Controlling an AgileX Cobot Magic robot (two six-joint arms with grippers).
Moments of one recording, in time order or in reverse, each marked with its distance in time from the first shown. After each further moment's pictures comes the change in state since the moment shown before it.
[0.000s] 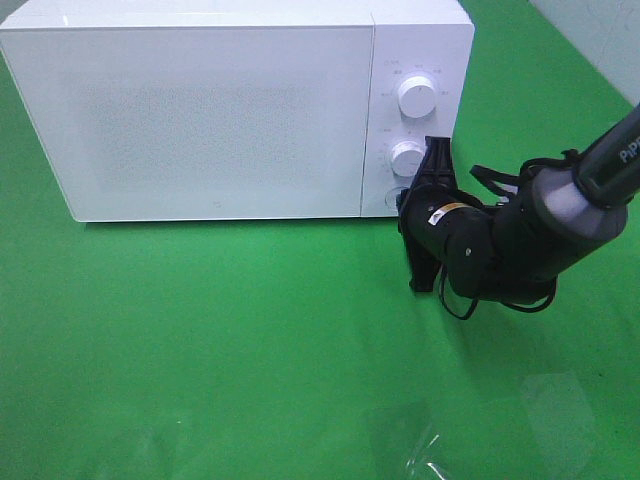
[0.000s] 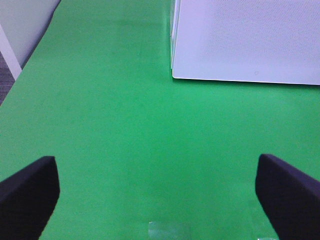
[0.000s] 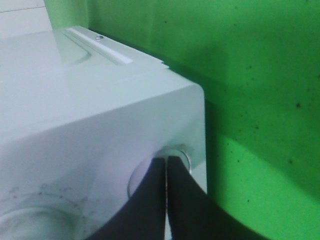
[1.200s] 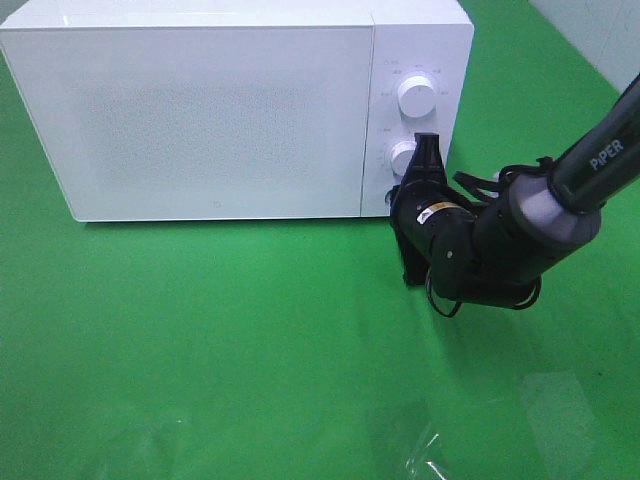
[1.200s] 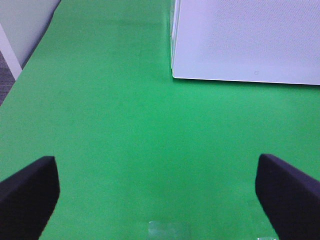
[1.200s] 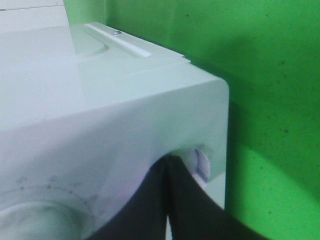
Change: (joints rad) left arm 0.000 0.000 0.000 0.000 0.000 0.000; right arm 0.012 0.043 -0.052 0.045 -0.077 -0.063
